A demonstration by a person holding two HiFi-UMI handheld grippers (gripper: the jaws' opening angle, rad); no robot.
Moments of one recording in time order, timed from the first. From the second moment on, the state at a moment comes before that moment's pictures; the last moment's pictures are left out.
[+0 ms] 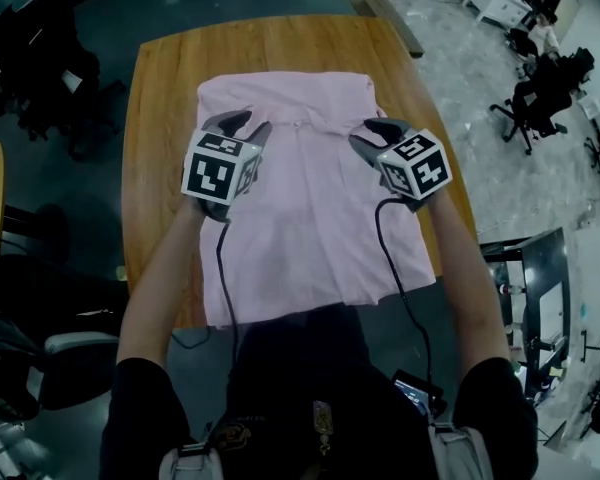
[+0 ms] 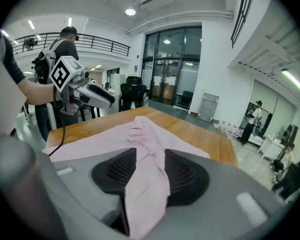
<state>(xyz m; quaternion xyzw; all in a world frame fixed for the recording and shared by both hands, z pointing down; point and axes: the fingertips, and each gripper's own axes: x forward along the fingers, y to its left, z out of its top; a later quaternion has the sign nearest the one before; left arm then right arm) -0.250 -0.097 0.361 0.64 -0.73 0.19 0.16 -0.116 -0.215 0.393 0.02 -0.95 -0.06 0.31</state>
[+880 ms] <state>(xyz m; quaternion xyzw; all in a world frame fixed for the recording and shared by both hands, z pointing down) -0.422 -0.161 0.533 0.39 -0.83 0.33 0.21 -0.158 -0.396 0.569 0.16 -0.90 0.02 0.40</state>
